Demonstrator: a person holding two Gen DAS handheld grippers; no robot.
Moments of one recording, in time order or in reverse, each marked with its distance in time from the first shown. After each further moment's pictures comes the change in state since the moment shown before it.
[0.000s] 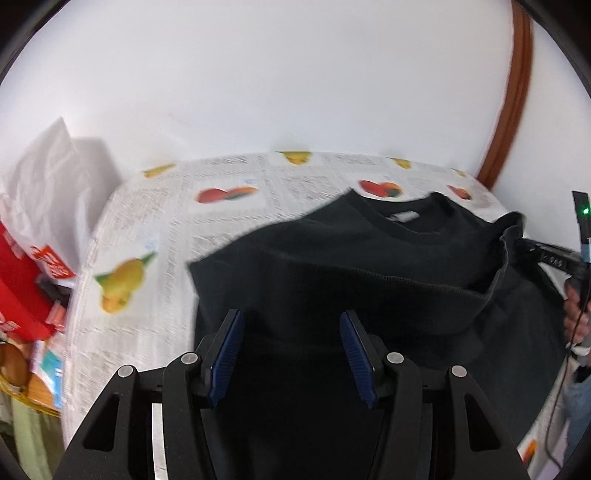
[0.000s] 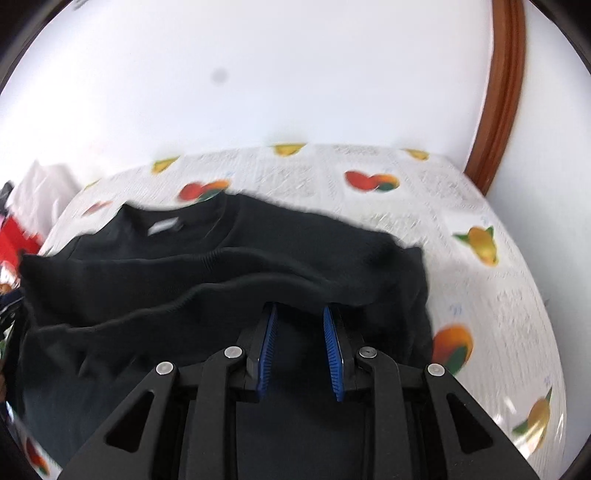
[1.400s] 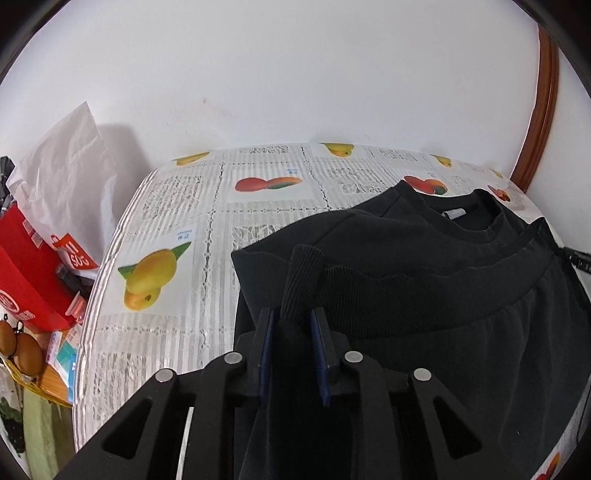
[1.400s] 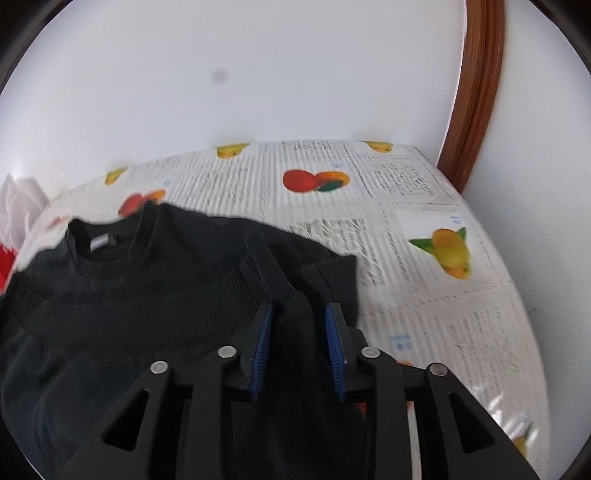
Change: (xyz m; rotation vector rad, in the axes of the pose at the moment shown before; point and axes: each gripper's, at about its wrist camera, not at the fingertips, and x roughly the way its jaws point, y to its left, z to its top) left arm 0.021 0.021 -0.007 -0.037 0.017 0.087; right arm 0.023 -0.063 -0.007 -0.009 0.016 -0.007
